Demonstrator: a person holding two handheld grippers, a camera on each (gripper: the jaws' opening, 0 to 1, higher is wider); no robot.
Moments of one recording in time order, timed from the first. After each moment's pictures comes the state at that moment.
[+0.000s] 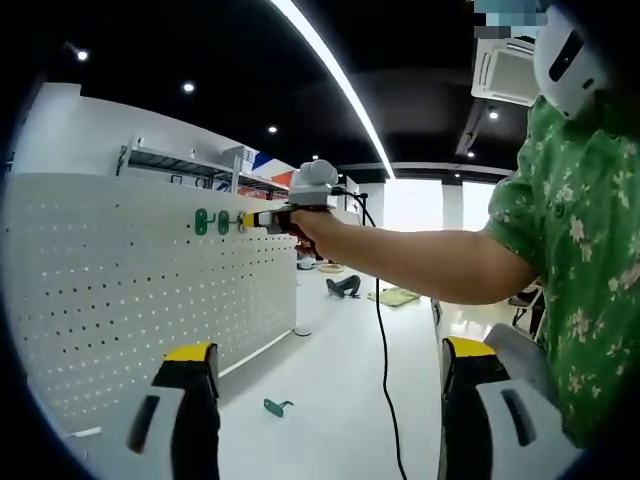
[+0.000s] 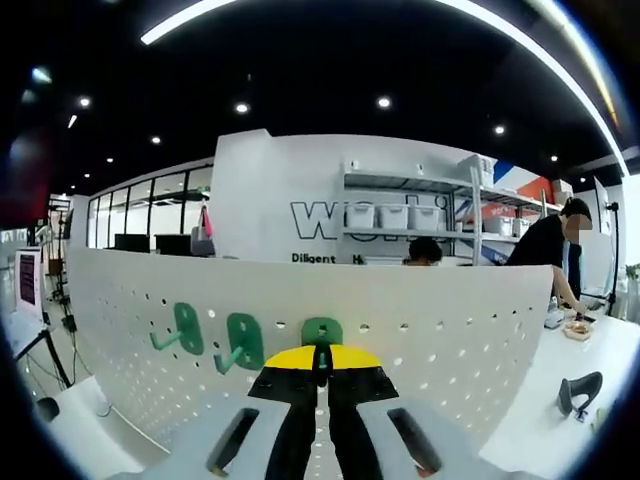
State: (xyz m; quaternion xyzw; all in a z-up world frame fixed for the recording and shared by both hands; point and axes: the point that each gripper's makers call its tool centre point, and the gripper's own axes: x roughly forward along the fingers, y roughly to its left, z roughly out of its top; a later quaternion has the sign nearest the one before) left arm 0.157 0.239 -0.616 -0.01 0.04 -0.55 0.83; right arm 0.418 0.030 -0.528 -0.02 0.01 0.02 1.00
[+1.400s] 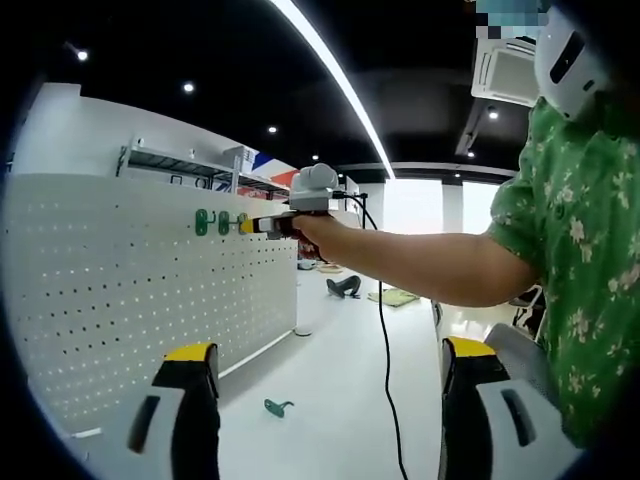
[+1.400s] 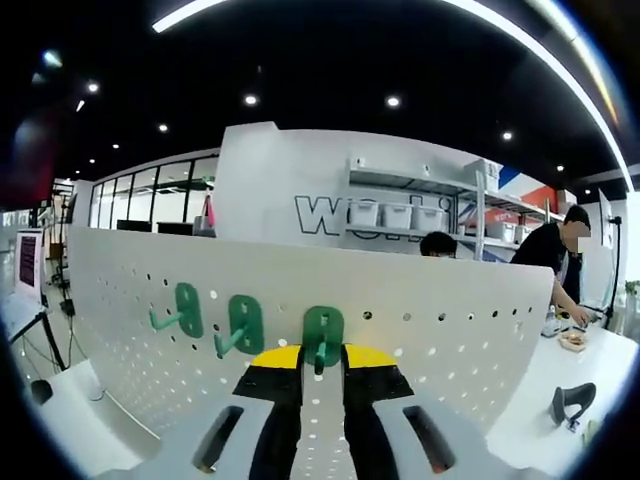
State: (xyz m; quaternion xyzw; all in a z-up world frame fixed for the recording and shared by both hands) left arm 0.158 0.239 -0.615 -0.01 0.04 -0.55 0.83; right arm 0.415 0.030 -0.537 -0.05 0.01 0.03 1.00
